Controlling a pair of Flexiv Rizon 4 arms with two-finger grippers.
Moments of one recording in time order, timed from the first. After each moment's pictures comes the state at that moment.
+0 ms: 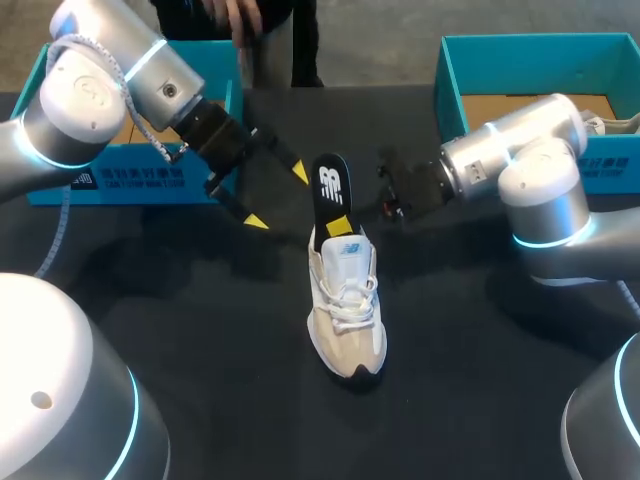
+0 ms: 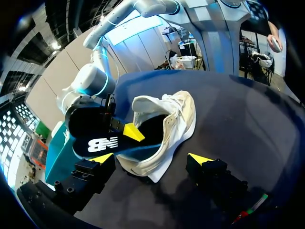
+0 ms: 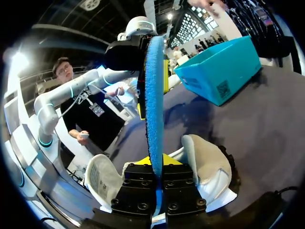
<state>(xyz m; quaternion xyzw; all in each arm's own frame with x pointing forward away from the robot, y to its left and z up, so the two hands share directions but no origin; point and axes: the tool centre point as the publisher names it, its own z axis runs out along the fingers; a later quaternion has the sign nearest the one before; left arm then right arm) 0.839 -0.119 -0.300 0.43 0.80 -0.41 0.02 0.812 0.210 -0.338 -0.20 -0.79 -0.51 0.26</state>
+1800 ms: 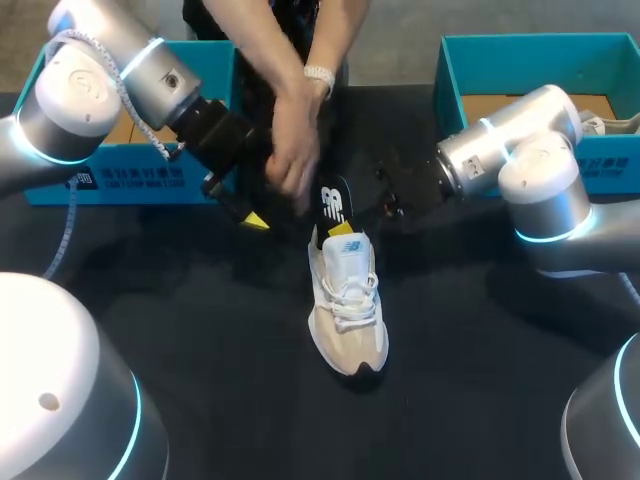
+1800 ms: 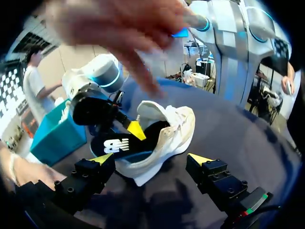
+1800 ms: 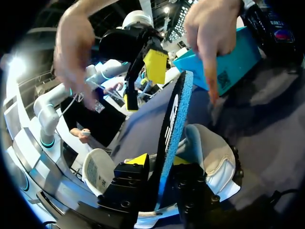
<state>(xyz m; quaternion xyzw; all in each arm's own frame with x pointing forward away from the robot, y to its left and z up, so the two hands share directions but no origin) 0.827 -0.113 -0.295 0.31 0.85 -0.42 -0.07 0.807 0.206 -0.343 -0.20 -0.80 -0.49 0.28</state>
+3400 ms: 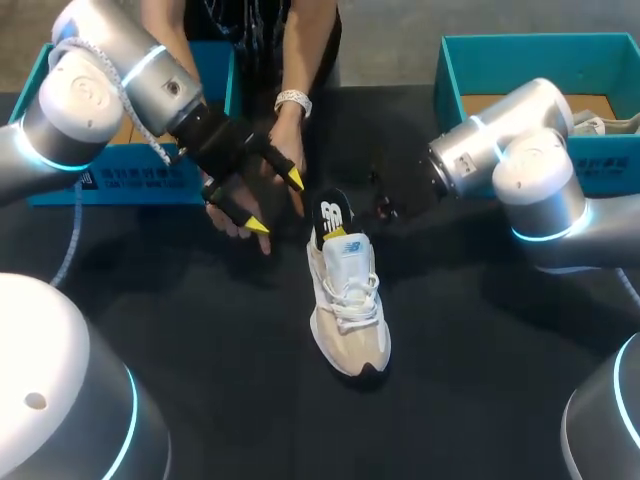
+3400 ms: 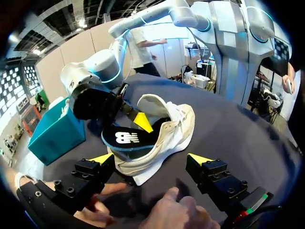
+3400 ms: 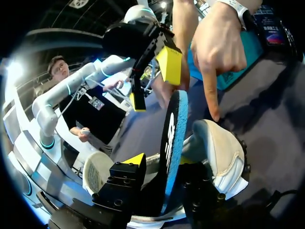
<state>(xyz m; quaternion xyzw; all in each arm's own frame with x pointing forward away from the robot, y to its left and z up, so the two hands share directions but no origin) 0.829 -0.113 -0.311 0.31 0.84 -0.44 -0.06 0.796 0.212 -0.342 -0.21 -0.81 -0.46 0.29</state>
